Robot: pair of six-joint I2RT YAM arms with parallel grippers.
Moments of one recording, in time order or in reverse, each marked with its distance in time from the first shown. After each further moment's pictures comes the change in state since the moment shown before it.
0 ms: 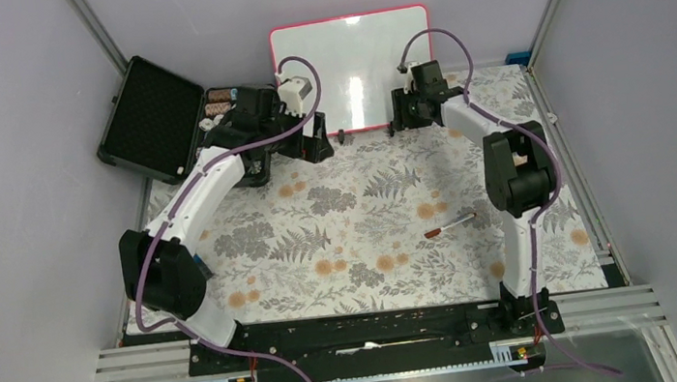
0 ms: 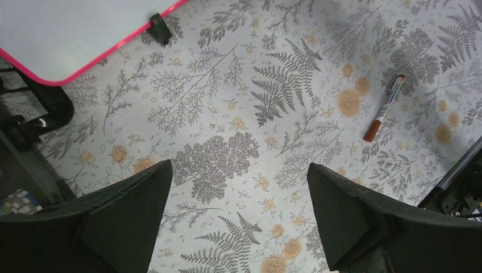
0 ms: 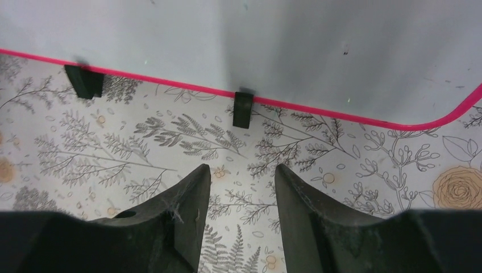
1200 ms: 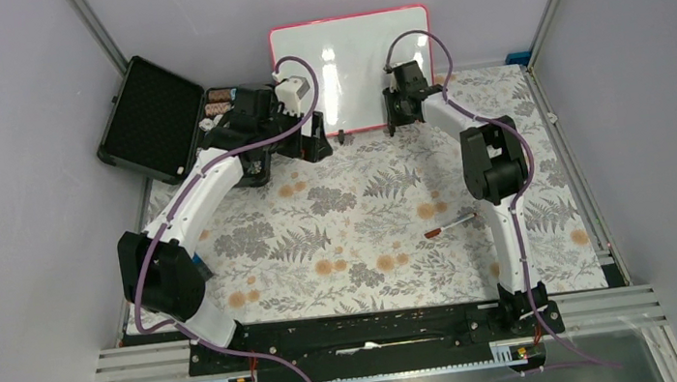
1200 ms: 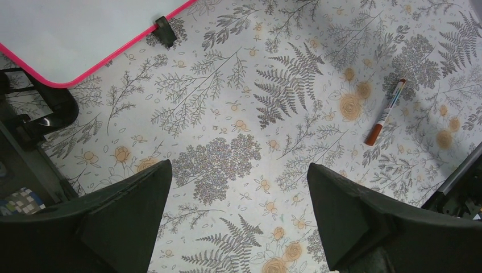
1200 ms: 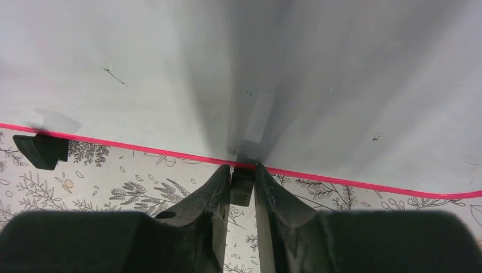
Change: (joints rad) left arm 0.006 -0.027 -0.015 0.031 -0.001 -0.009; right arm 0.043 0.252 0.266 -0.037 0.109 0.006
